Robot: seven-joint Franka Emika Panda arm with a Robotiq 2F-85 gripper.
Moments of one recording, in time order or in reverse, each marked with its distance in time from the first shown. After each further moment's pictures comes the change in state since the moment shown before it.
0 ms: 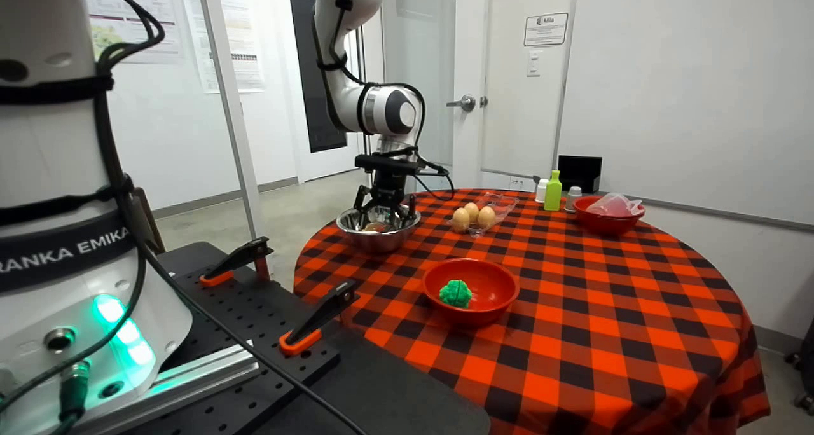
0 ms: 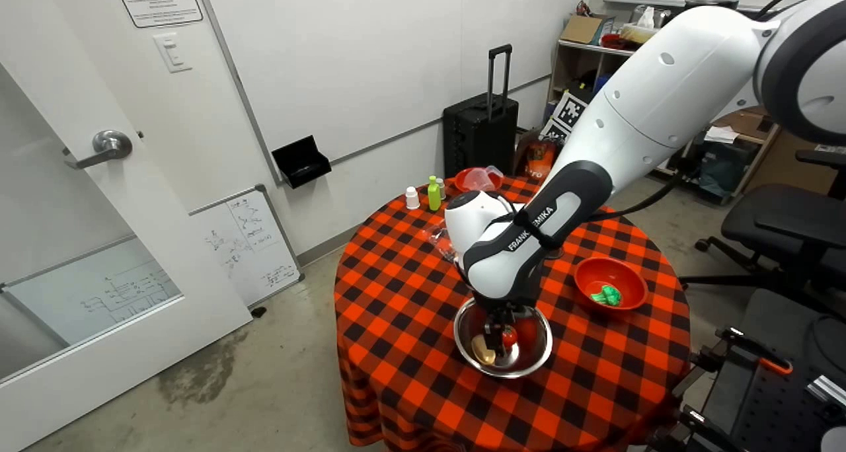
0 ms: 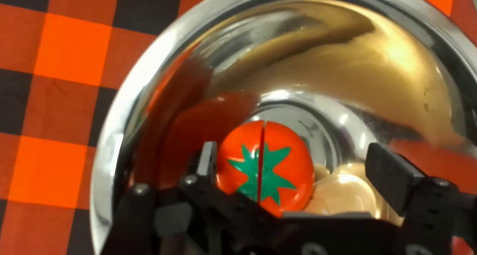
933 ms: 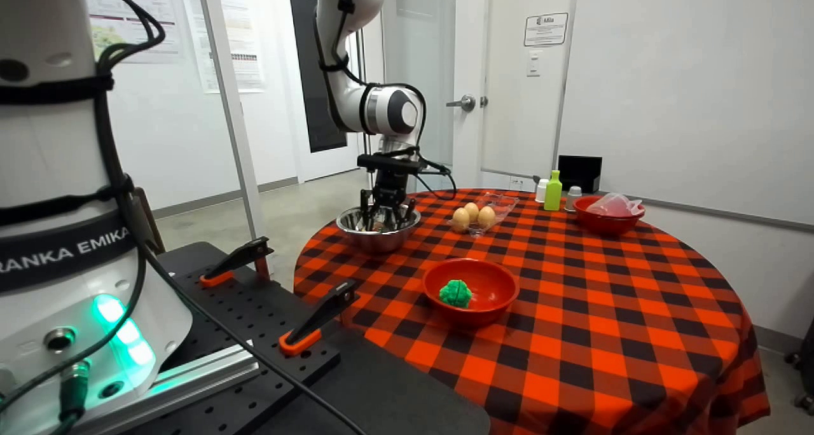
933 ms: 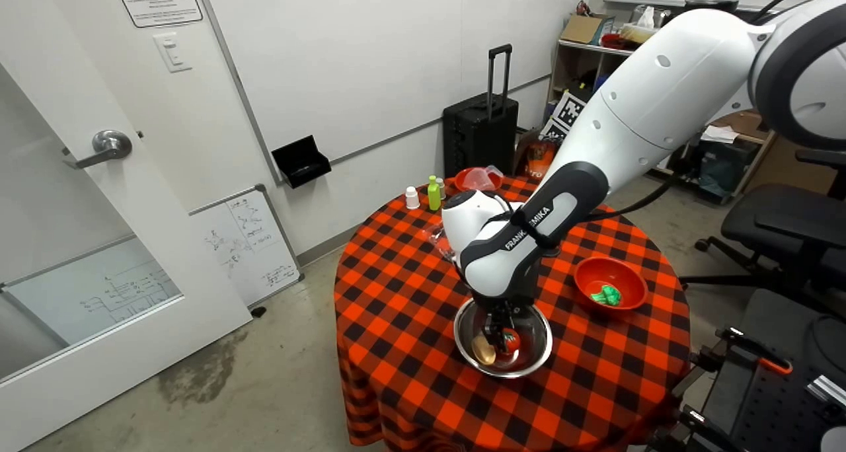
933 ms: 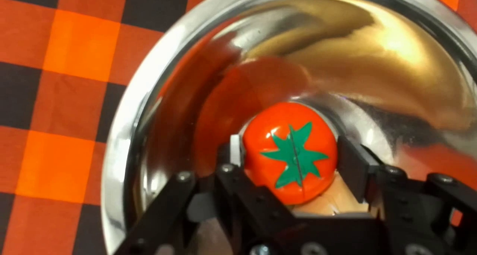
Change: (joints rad) arm 0.003 0.014 -0.004 0.029 -0.010 -0.027 -0.001
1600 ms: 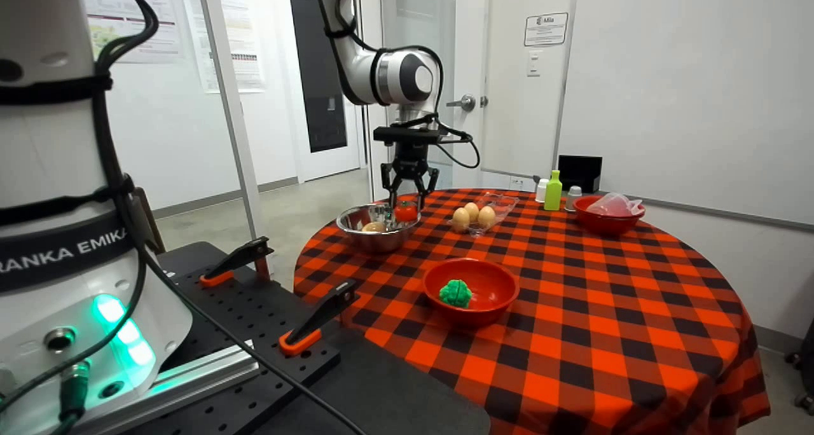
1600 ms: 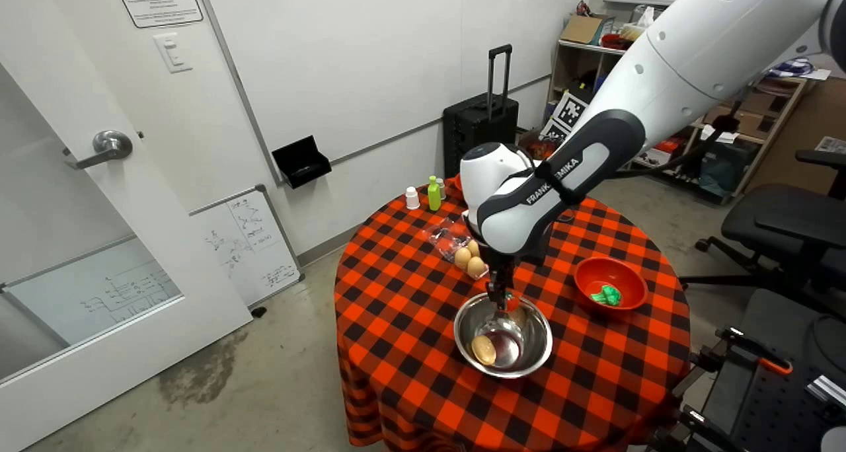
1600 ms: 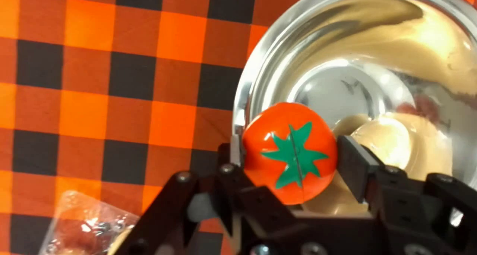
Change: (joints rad) arm -0.038 -0.173 -0.042 -0.100 -0.001 0.077 0.000
